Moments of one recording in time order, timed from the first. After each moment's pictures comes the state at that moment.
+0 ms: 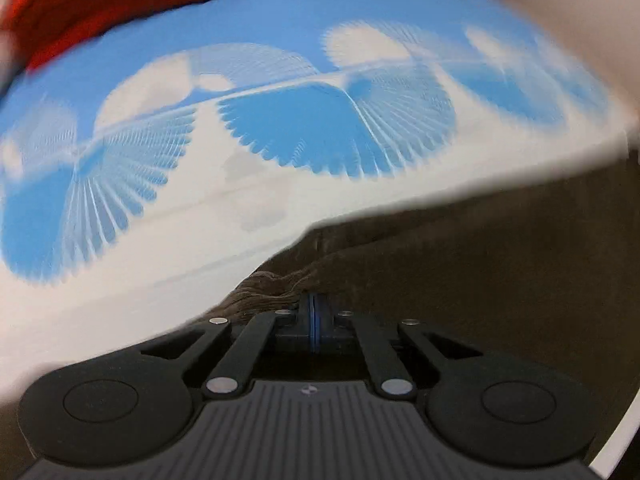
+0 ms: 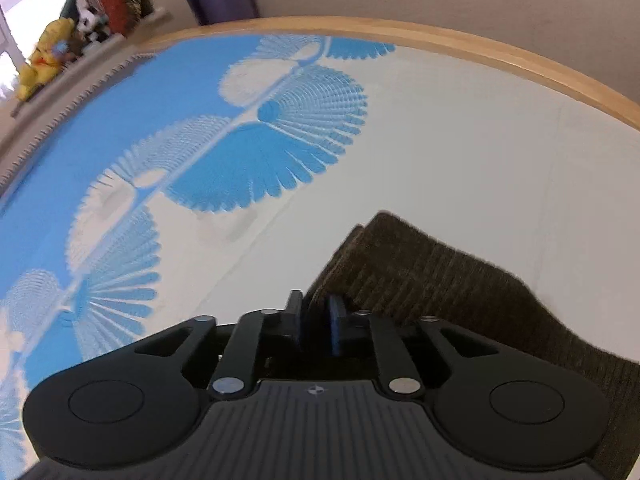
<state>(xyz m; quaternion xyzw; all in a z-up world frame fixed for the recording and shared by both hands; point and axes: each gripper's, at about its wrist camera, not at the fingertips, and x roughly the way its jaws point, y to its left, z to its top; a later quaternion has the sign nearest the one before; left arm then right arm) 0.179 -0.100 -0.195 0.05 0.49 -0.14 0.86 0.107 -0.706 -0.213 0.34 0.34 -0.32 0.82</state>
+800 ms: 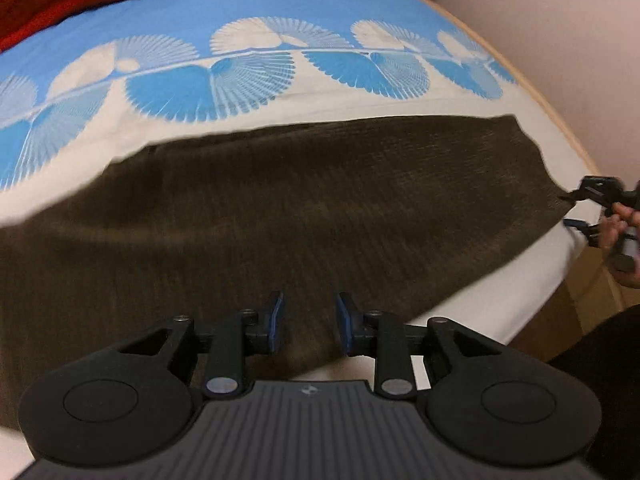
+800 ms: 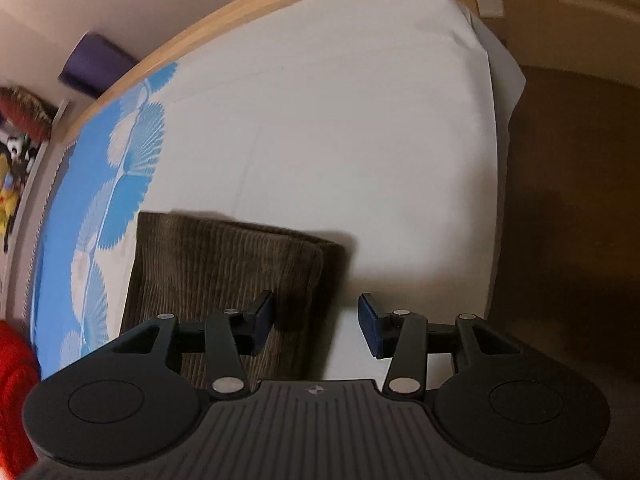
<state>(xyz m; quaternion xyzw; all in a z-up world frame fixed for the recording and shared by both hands) 0.007 -0.163 -0.126 0.03 0.51 -0.22 0.83 -0.111 -0.757 -0.248 0.56 0.31 -0.35 0.69</state>
